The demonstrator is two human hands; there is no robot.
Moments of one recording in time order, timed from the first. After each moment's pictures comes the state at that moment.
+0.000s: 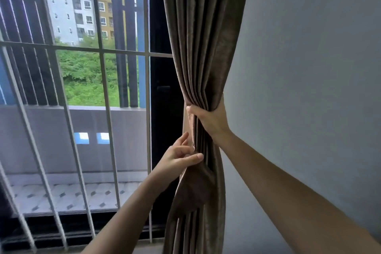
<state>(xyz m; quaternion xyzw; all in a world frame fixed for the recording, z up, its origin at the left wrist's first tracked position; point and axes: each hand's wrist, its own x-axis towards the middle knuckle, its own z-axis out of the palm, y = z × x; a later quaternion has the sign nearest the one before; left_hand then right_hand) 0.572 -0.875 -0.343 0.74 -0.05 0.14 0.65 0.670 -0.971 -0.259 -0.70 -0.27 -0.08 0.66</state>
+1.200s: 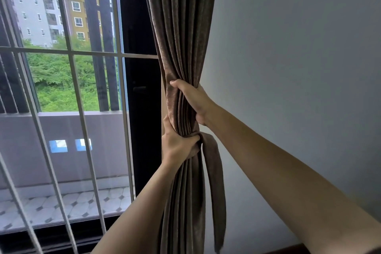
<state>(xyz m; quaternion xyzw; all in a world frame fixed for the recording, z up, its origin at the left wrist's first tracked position) 0.626 -0.937 -0.317 0.72 0.12 0.34 0.59 0.657 -0.993 -0.205 -0.69 -0.25 0.09 0.68</state>
